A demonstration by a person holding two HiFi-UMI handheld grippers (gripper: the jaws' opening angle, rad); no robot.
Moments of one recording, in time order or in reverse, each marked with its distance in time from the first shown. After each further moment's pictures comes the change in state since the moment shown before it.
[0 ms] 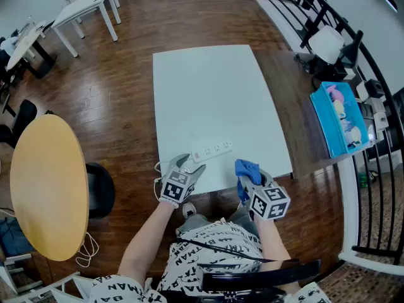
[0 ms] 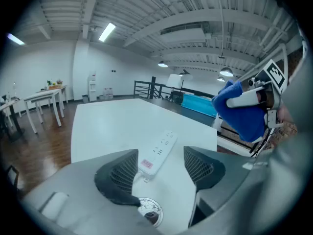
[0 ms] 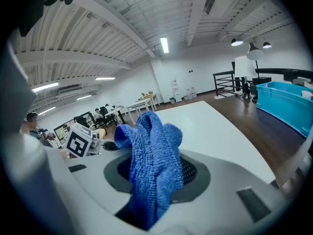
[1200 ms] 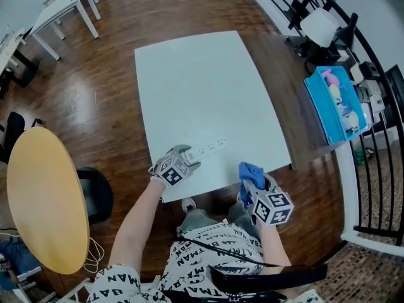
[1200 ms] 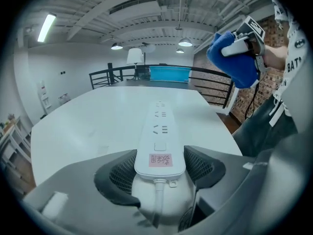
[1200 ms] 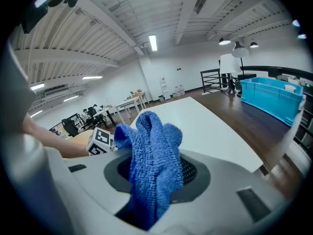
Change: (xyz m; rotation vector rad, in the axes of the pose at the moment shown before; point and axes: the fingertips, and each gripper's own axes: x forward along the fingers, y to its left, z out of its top) left arm 0.077 0.018 -0.040 0.449 0.212 -0.266; right arm -0.012 -0.018 -0.015 0.071 0.024 -0.119
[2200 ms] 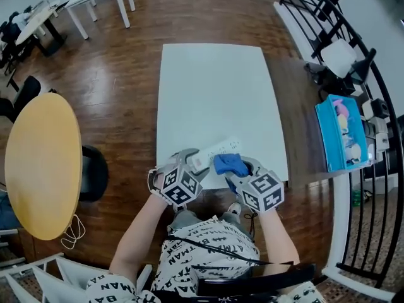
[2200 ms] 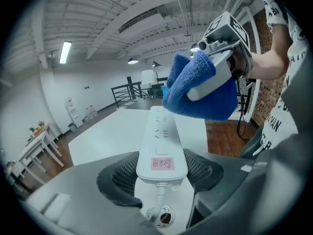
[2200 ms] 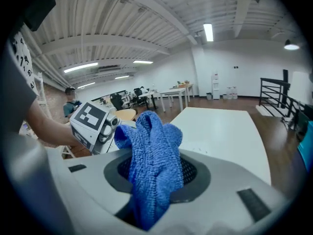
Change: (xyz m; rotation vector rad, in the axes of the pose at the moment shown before) left arm -0.103 -0.049 0.102 -0.038 -0.083 0.268; right arm 0.028 0.089 0.053 -0.439 0.127 0.458
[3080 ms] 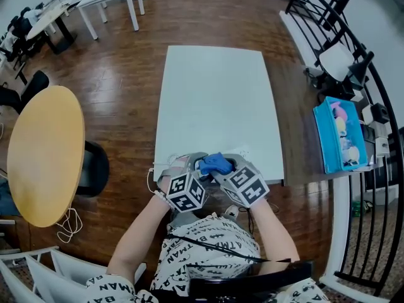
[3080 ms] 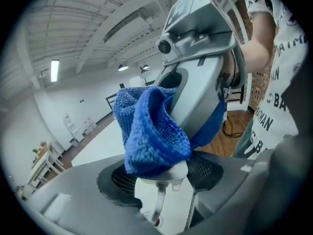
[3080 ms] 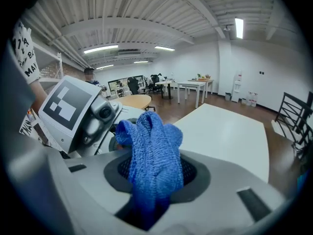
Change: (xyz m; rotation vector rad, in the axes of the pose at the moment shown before) left arm -0.020 -0.059 0.036 0.161 -0.019 0.035; right arm 0.007 0.048 -0.016 -0.232 0.148 0.115
